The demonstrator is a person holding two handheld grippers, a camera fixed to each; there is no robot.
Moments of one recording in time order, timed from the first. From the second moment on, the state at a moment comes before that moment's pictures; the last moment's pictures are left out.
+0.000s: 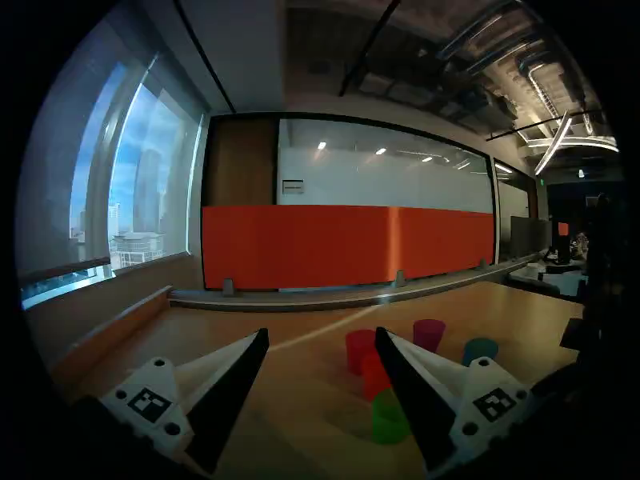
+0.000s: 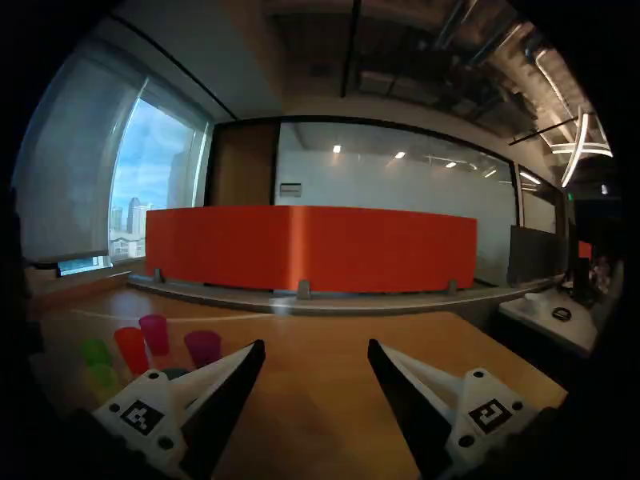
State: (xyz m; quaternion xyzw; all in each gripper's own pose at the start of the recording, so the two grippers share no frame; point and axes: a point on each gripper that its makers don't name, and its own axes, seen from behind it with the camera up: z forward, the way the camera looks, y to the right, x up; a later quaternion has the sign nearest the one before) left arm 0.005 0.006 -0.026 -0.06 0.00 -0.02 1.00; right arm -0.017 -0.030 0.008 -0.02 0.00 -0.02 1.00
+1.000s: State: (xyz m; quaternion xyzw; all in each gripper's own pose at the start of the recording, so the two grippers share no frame) left arm -0.016 -0.004 -0.021 0.00 0.03 -0.01 1.00; right arm 0.031 -0.014 -0.002 -0.04 0.06 0.02 1.00
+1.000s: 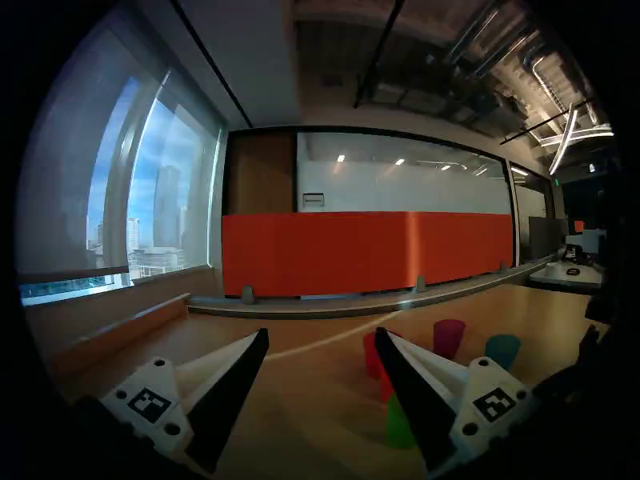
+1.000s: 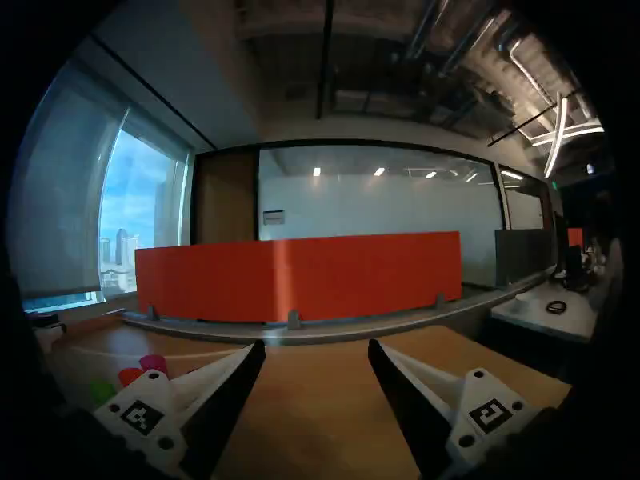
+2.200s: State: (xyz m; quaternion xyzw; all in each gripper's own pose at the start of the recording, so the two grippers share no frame) left arm -0.060 0.006 -0.012 0.02 0.03 -0.01 1.00; right arm 0.026 -0.016 0.000 -0.06 0.05 -0.03 1.00
